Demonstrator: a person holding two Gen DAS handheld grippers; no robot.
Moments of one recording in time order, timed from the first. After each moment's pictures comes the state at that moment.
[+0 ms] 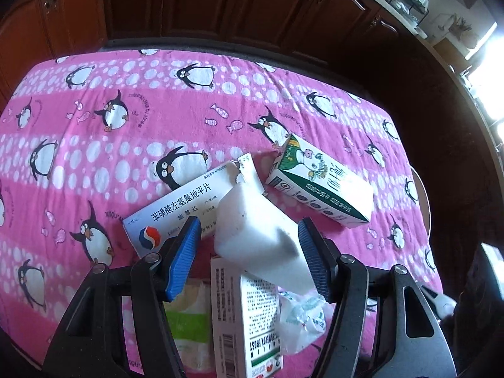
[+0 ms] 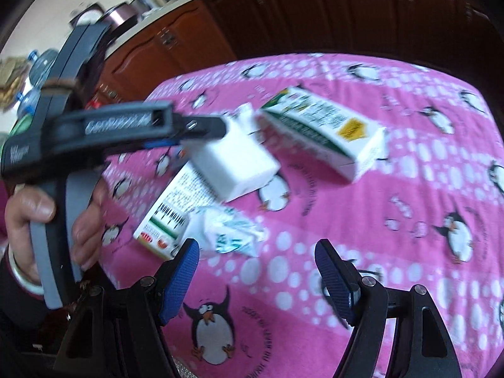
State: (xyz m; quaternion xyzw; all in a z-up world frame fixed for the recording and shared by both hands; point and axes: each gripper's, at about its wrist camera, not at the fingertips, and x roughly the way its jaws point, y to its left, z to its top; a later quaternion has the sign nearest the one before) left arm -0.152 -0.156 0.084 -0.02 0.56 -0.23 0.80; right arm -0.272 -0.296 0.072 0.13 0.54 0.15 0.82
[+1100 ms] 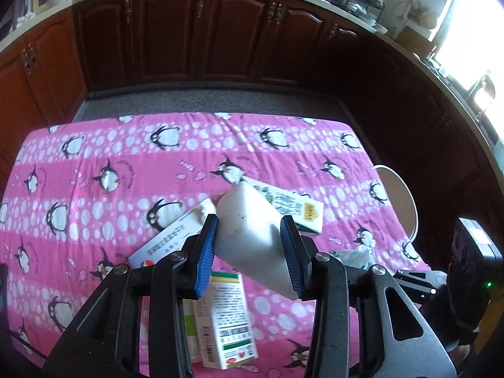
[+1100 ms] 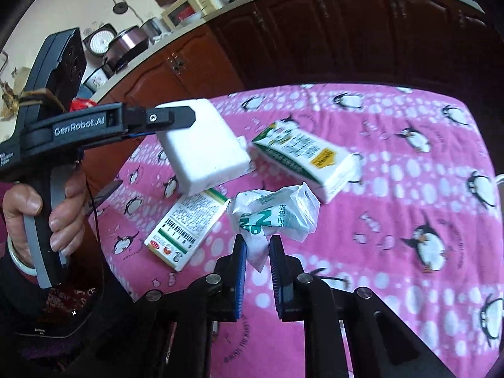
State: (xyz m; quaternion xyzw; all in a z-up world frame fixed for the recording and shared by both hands) left arm -0.179 -0.179 0.156 0.03 0.47 -0.29 0.83; right arm -0.297 -0.336 0.103 0.15 0.47 0.13 0.86
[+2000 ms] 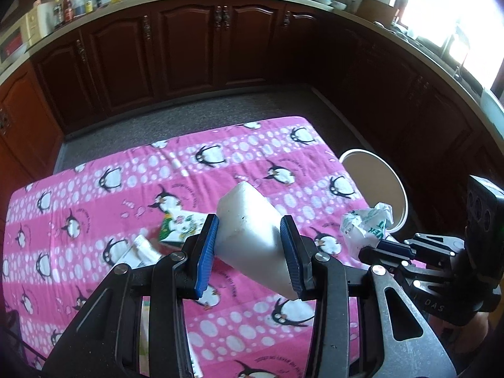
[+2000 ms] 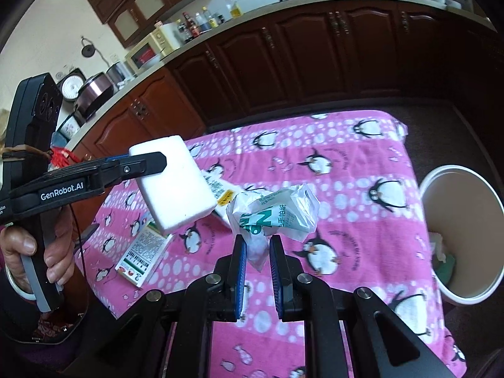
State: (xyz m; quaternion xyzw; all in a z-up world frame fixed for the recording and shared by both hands) left arm -0.211 -0.275 0.175 0.11 0.44 -0.34 0.82; right arm -0.332 -0.439 0.135 0.19 0.42 0.04 0.89
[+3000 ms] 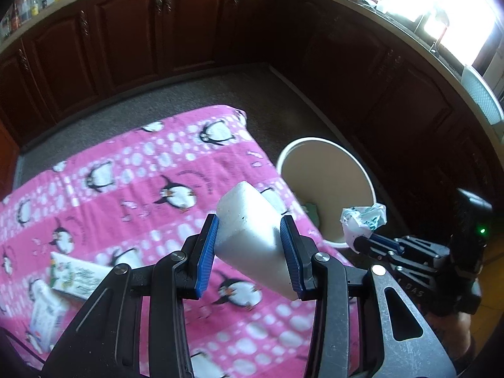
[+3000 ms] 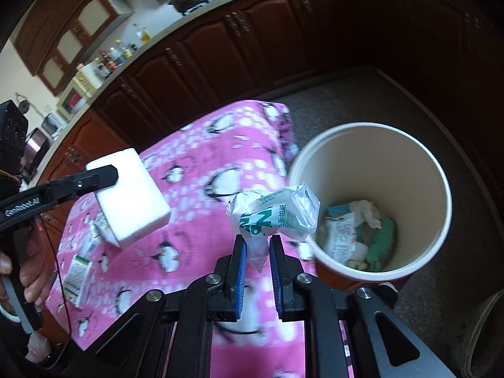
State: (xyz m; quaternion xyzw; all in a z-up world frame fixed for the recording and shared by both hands) left arm -0.225 -0.427 0.136 0.12 0.47 -0.41 0.77; right arm -0.385 -0.587 0.092 0.26 0.43 -0.11 0.86
